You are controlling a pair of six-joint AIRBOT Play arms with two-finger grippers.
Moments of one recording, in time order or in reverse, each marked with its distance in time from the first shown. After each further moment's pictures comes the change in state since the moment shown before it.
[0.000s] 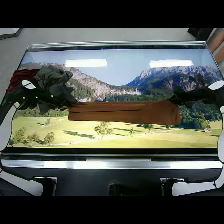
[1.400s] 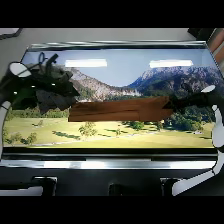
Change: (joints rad) left arm -0.254 0.283 0.060 -0.001 -0.006 -0.001; right arm -0.017 -0.154 0.084 0.077 0.221 -0.098
